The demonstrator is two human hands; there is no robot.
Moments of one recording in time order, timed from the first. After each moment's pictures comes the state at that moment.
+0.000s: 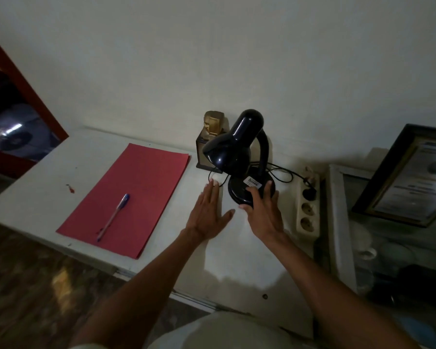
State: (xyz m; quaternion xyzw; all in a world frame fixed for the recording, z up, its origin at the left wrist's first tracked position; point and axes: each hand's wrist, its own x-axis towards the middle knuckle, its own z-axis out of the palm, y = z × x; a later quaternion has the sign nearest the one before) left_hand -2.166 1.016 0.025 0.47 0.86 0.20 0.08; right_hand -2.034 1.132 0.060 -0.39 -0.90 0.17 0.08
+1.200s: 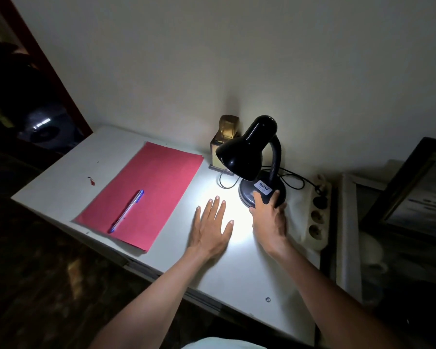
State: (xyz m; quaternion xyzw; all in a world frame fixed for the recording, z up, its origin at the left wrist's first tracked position) left_hand -2.134 0.977 0.025 0.42 0.90 0.14 0.05; right_hand -2.042 1.119 0.063 -0.41 -0.91 0.06 0.02
